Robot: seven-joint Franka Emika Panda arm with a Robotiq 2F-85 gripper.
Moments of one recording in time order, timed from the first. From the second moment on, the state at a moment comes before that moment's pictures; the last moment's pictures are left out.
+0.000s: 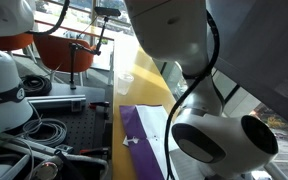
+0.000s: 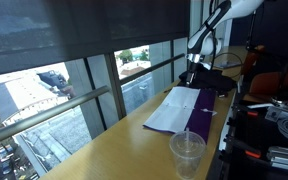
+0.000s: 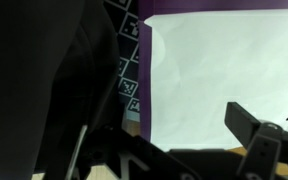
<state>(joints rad) -0.48 0.73 0.10 -1.75 0.29 2.58 -0.81</state>
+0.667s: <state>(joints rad) -0.49 0.81 0.10 -1.64 0.29 2.46 -0.81</state>
